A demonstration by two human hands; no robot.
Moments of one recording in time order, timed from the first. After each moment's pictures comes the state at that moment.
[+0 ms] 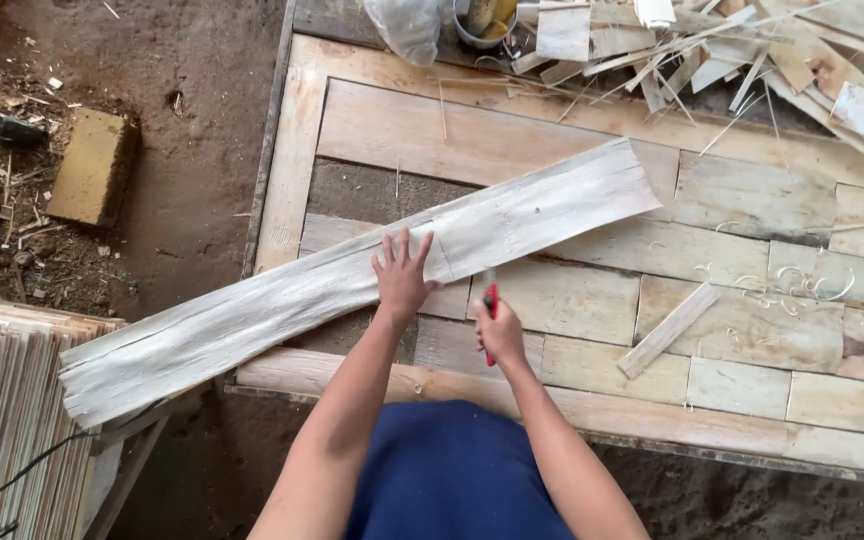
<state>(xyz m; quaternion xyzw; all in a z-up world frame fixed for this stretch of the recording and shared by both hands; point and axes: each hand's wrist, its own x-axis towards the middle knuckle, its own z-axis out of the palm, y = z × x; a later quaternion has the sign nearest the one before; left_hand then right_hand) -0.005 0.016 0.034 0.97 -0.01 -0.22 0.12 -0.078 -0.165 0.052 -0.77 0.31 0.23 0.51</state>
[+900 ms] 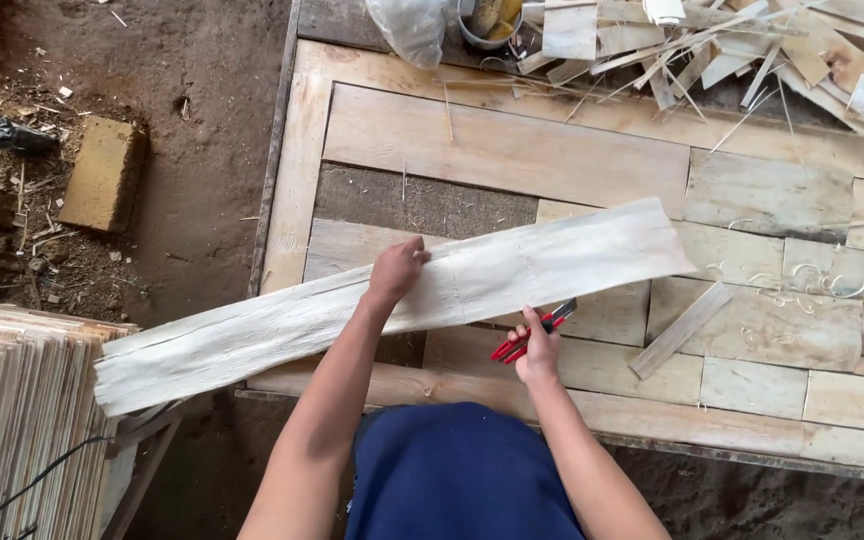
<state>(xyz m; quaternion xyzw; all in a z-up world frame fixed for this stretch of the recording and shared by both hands) 0.028 0.054 -0.030 0.93 0.00 -0.21 0.29 -0.104 -0.210 -0.019 -0.44 0.47 -0.01 0.76</state>
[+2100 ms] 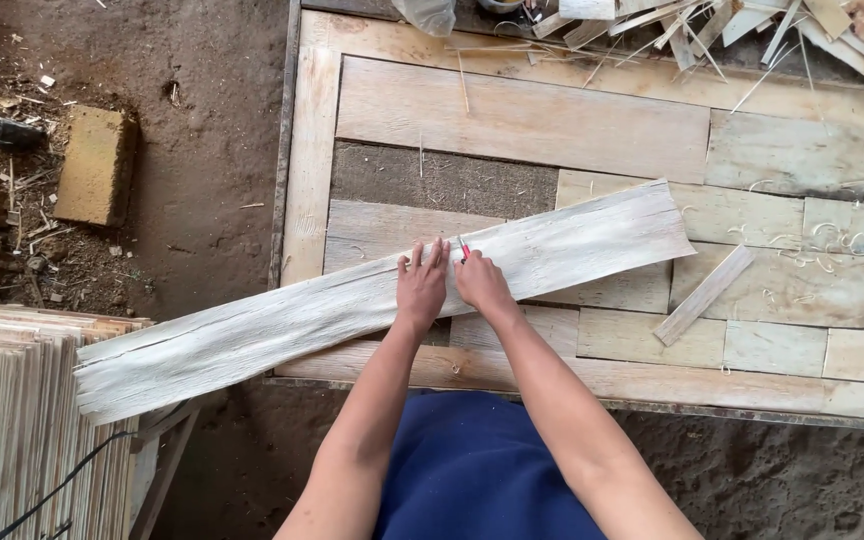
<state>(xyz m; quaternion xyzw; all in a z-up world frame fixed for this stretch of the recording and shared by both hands) -0.048 0.052 0.005 0.97 -0.13 -0.22 0.05 -0.021 -0.075 0.032 -0.91 0.10 0.35 0.22</state>
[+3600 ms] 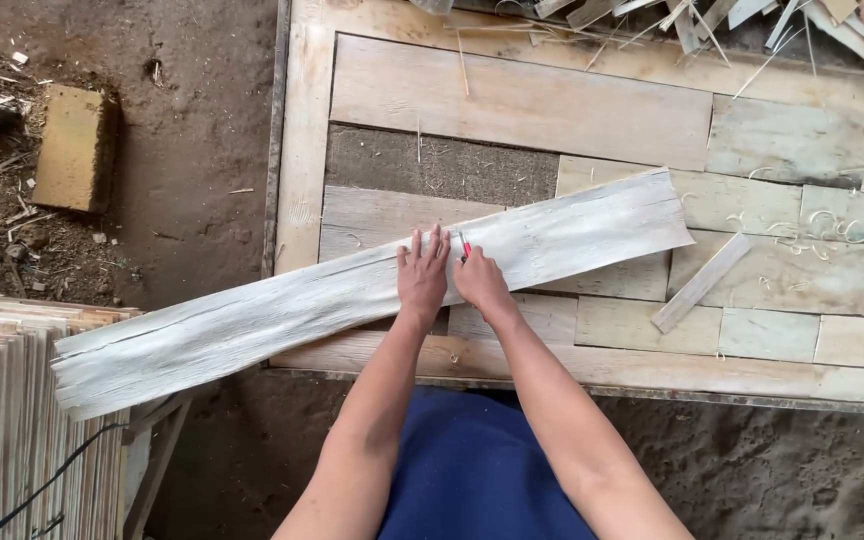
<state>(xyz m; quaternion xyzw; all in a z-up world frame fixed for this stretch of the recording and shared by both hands) -0.055 0.044 -0.012 0.97 -0.11 -0.21 0.03 -0.034 -0.078 0.031 -0.88 0.15 0.37 0.26</state>
